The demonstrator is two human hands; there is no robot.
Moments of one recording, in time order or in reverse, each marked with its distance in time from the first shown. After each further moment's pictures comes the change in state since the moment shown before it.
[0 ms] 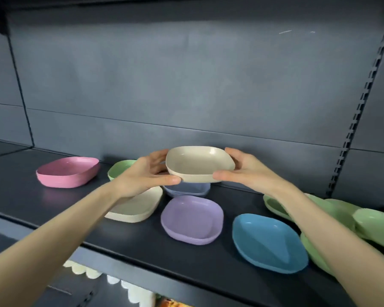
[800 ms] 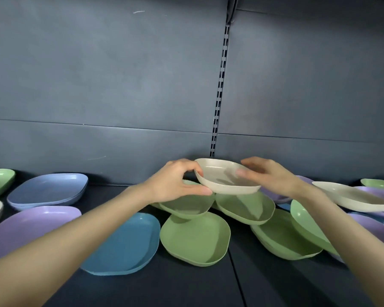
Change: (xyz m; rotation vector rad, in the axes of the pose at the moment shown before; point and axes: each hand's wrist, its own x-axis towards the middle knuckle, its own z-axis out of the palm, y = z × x) left_hand 0.131 0.029 0.297 0.480 -0.296 0.290; right_hand -0.169 0.128 -0.230 -0.387 0.331 0.409
